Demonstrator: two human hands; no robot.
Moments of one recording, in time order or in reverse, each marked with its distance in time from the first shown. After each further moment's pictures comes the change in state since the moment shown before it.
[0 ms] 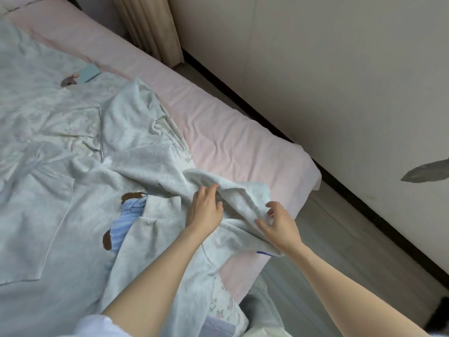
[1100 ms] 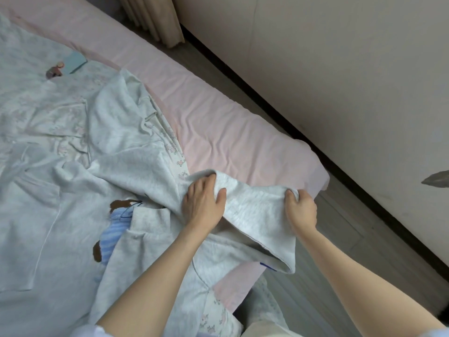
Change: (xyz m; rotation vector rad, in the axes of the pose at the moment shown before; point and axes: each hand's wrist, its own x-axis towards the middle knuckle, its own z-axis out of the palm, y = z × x) left_hand 0.054 0.024 0.009 0.047 0.119 -0.120; right_hand 0.082 0.008 -0.041 0.329 0.265 0.326
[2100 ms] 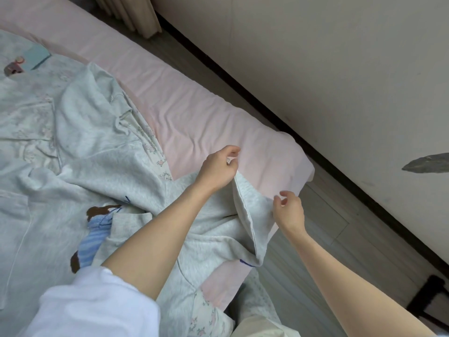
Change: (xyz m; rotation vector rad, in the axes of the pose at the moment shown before) left_hand 0.064 0.074 -0.001 -0.352 -0.284 0.122; right_hand 0.005 0.026 -0.003 -0.049 -0.073 0.069
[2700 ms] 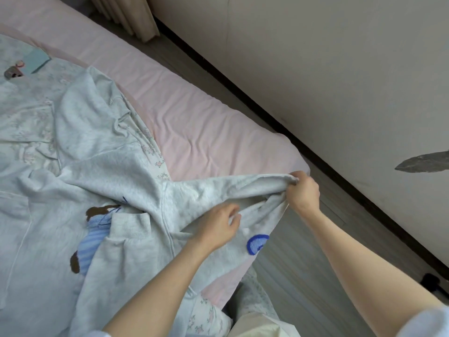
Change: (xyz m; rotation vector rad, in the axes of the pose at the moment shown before) left_hand -0.084 -0.051 0.051 0.238 -0.169 0.051; right_hand 0.020 -0.030 -0.046 -0.145 0.098 -0.062
